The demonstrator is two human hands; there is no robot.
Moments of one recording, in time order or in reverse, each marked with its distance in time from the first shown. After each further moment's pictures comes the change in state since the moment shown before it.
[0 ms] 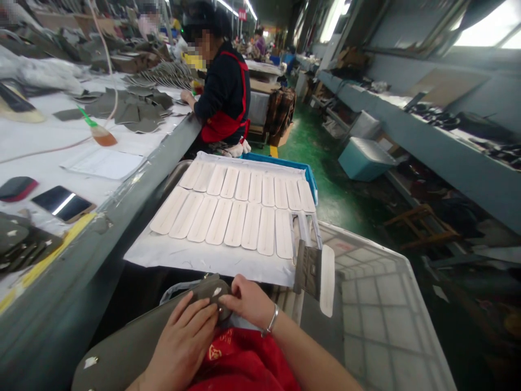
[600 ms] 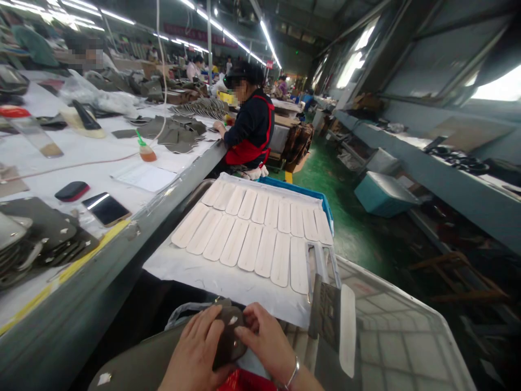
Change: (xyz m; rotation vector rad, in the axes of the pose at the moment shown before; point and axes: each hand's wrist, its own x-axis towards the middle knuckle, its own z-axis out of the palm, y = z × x) left_hand 0.006 -0.017 0.002 0.158 -0.079 -0.207; right_hand -0.002 -0.010 0.004 0.155 0.066 -0.019
